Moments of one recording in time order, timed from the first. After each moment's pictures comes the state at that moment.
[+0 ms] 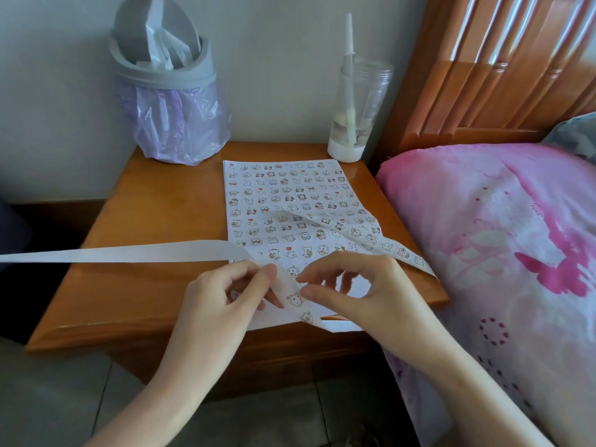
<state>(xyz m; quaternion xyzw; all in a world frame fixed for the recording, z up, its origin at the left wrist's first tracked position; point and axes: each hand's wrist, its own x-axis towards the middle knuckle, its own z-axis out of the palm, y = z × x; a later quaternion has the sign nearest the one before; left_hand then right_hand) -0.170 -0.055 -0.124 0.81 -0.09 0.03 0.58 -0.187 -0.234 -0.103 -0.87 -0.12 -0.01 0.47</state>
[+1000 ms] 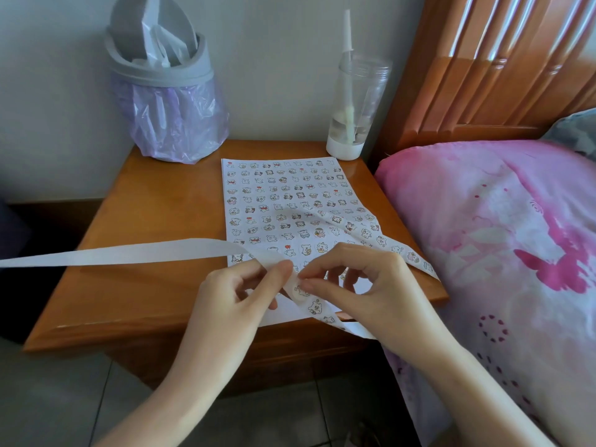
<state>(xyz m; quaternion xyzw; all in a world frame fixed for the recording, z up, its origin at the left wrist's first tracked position) -0.176 -0.069 -0.114 0.78 -0.09 0.03 0.62 -0.186 -0.233 -0.104 -0.86 -0.13 -0.05 0.48</state>
